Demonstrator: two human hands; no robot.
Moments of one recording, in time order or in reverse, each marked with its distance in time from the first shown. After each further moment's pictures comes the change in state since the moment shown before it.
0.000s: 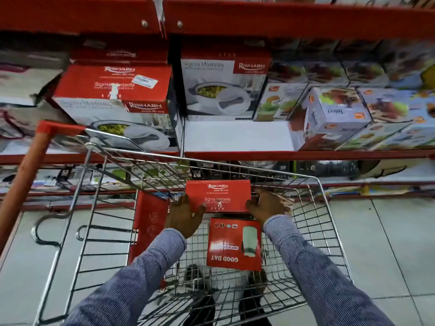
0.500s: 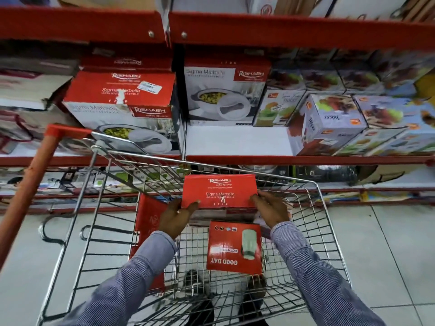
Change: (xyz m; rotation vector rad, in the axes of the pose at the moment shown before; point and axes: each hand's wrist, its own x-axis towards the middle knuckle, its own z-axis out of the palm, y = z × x) left_hand -0.012 0.004 -0.023 -0.746 0.017 -0.285; right_hand -0.029 -0.007 -0.020 0.613 0.080 0.151
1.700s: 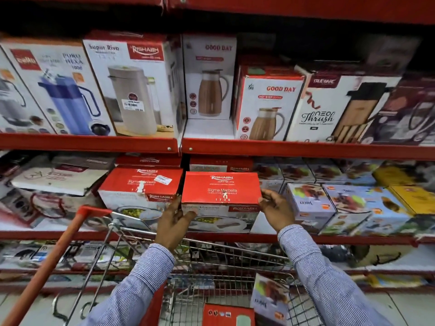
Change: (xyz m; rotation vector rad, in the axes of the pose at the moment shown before) left_hand -0.055 0.185 -0.026 -0.066 0.109 0.499; right_hand 0.039 -0.167 -0.081 0.106 0.049 -0.414
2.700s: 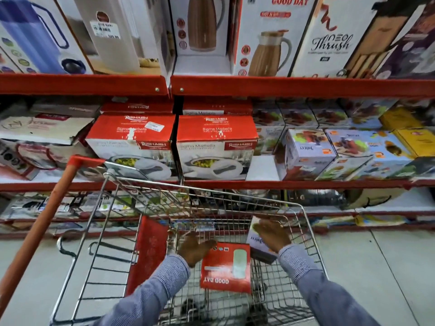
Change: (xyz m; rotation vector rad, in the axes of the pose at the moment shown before) left_hand -0.091 -0.135 0.052 0.266 -0.355 -0.673; right_hand -0.114 0.141 0.015 -0.380 -0.316 0.472
